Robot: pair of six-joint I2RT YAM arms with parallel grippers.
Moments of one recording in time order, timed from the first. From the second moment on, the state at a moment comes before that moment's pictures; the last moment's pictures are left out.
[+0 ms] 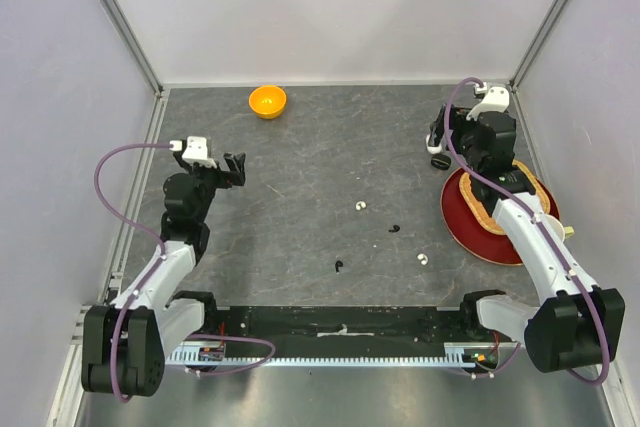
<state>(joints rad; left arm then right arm) -0.06 1.01 0.38 0.62 0.10 -0.04 0.13 1.15 0.93 -0.06 0.12 0.20</state>
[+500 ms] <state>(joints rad) -0.06 0.86 0.57 0.38 0.13 -0.27 0.13 1.14 0.95 -0.07 -0.03 0.25</state>
